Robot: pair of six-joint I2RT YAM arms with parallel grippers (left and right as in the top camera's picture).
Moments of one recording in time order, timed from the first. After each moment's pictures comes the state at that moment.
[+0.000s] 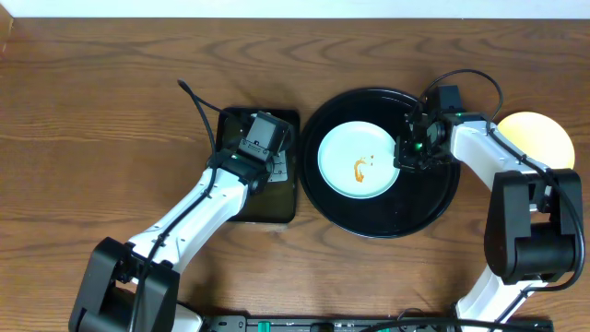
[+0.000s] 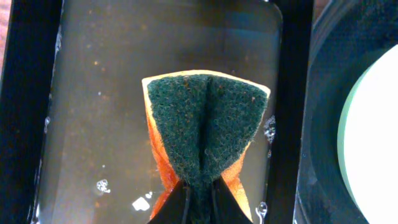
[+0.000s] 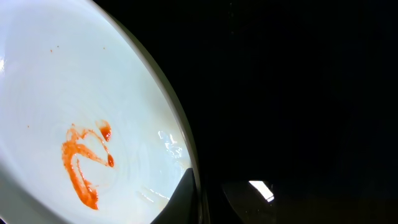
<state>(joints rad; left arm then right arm) -0.47 1.57 0.96 -0.48 -0.15 -0.51 0.08 1.92 1.17 -0.66 -0.30 0.22</state>
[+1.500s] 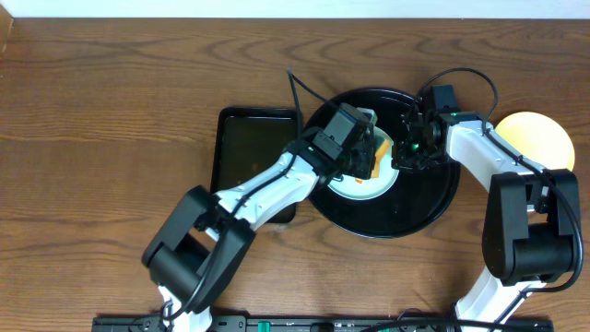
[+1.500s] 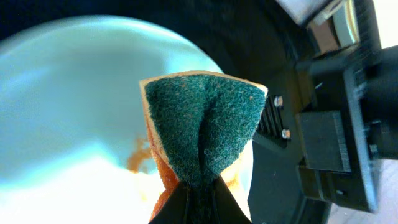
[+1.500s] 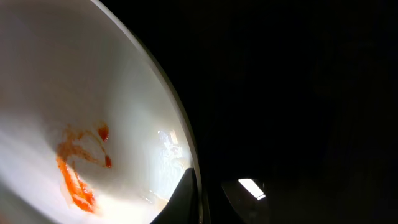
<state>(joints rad) -0.72 1.91 1.23 -0.19 0.25 -0.50 0.11 1.92 1.17 -0.67 -0.27 0.22</state>
